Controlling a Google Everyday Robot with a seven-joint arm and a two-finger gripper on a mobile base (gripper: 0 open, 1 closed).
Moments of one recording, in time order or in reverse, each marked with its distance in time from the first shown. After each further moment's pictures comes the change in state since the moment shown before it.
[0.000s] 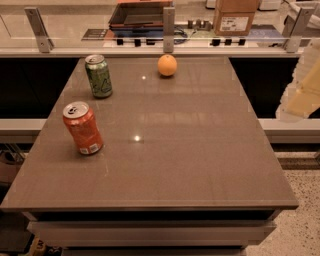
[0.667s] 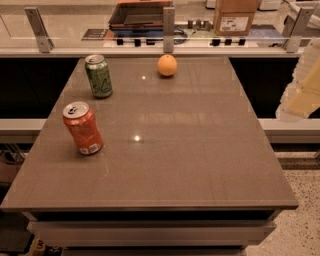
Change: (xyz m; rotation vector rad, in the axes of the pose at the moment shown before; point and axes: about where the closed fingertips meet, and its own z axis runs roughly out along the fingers) arm 0.000 0.000 0.000 0.000 0.000 0.000
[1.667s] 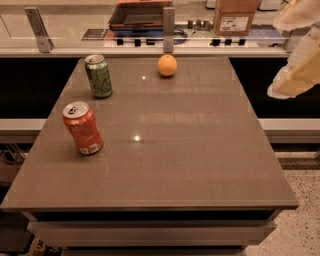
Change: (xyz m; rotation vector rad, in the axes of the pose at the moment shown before) arm 0.000 0.000 0.000 0.000 0.000 0.000
